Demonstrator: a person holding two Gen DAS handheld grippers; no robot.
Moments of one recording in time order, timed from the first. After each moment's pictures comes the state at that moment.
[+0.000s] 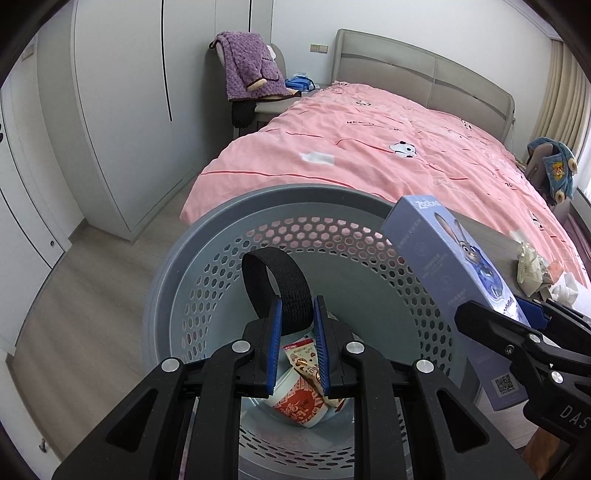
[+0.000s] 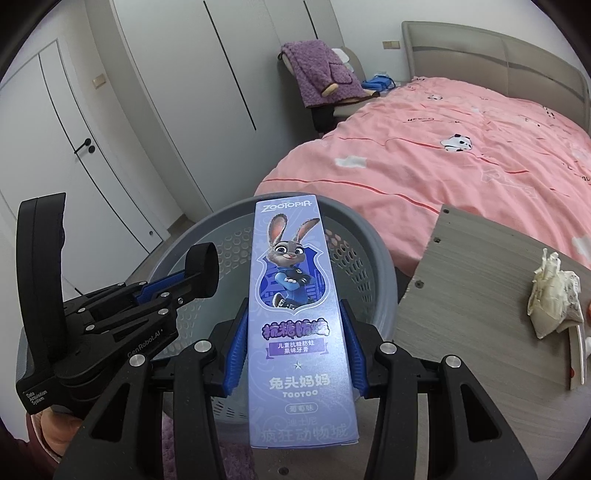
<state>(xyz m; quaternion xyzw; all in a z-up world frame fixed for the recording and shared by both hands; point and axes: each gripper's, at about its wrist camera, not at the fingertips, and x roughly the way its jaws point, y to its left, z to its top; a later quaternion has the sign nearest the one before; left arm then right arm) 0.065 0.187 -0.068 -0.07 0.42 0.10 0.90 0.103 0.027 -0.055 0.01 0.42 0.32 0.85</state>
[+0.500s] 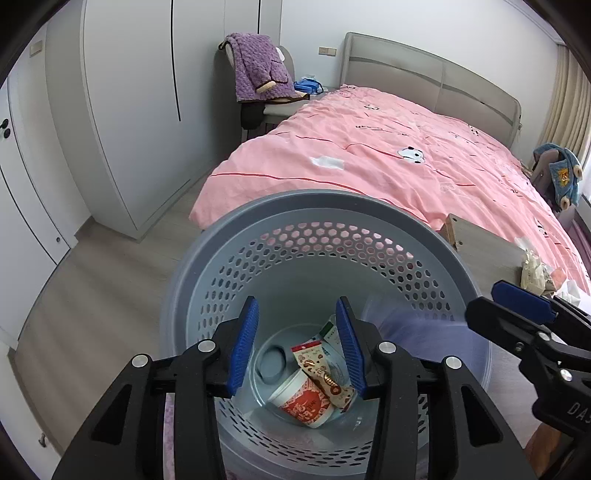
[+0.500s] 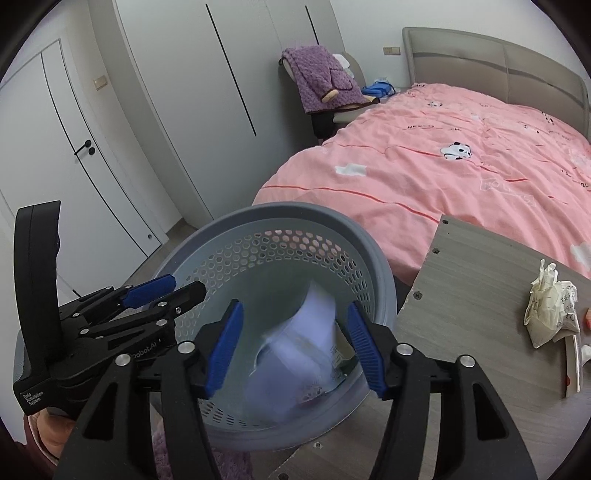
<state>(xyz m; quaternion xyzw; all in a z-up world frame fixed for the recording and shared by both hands) 0.061 0.192 -0.062 -0.08 0.41 0.12 0.90 0.103 0.028 -0.048 0.01 0.40 0.32 0.86</state>
